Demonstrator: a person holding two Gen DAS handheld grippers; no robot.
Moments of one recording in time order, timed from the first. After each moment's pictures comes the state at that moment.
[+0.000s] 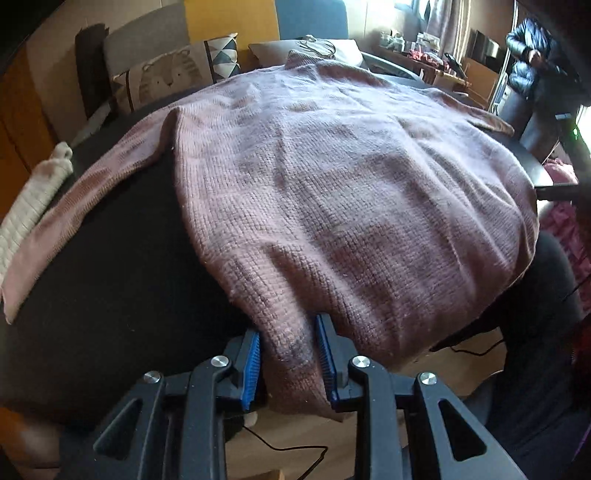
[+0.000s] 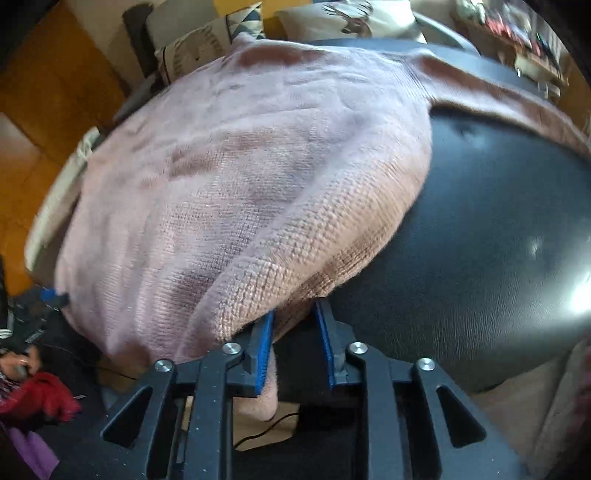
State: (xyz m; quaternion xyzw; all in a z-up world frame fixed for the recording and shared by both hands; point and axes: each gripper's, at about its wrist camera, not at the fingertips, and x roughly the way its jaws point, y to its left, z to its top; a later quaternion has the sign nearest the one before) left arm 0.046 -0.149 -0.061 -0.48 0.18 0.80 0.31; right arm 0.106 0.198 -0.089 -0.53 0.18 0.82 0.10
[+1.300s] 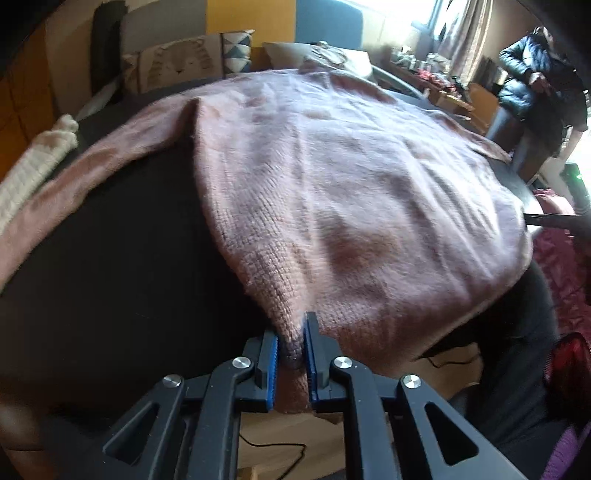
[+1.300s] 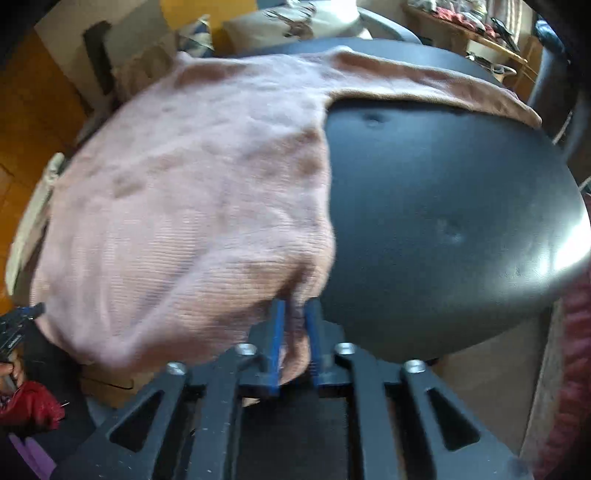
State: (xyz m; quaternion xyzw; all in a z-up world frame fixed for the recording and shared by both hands) left arm 0.030 -0.167 -0.058 -0.50 0.11 0.79 0.34; right arm 0.159 0.233 -0.070 -0.52 0.20 0.82 0.15
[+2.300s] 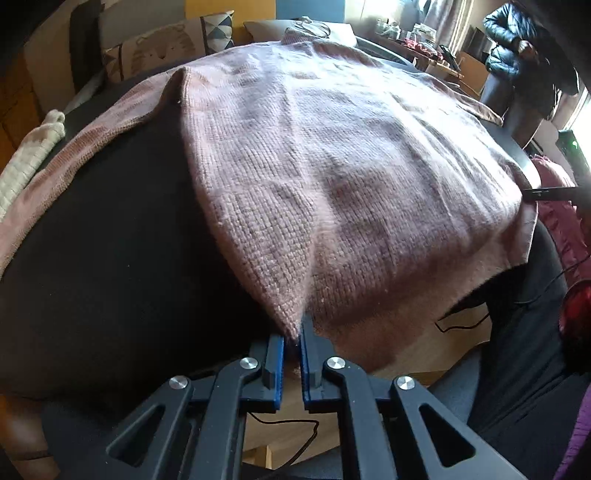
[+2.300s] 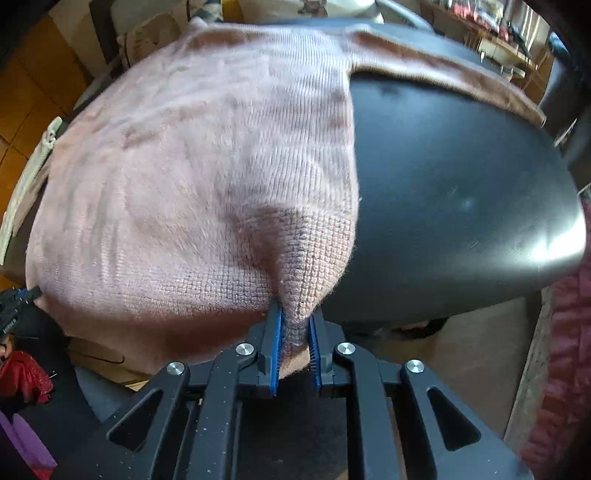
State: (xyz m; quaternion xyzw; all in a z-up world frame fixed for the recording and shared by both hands) left arm 0.052 -0.175 -0.073 -0.52 0.17 0.77 0.34; right arm 0.157 0.197 -0.091 -0.58 0.19 0.78 0.15
